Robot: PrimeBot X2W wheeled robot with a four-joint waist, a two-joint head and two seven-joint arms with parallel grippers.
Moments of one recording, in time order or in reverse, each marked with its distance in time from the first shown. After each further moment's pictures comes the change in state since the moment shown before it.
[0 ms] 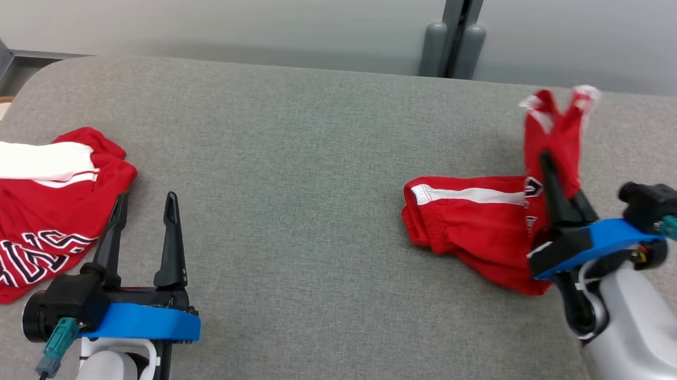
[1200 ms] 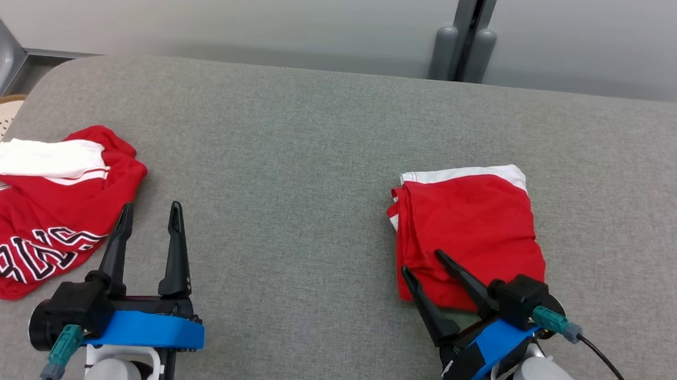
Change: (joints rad) left arm 0.022 0.000 -0.017 0.002 -0.023 0.007 0.000; right arm 0.179 0.028 0.368 -0.142 -0.106 0.000 0.000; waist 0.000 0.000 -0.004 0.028
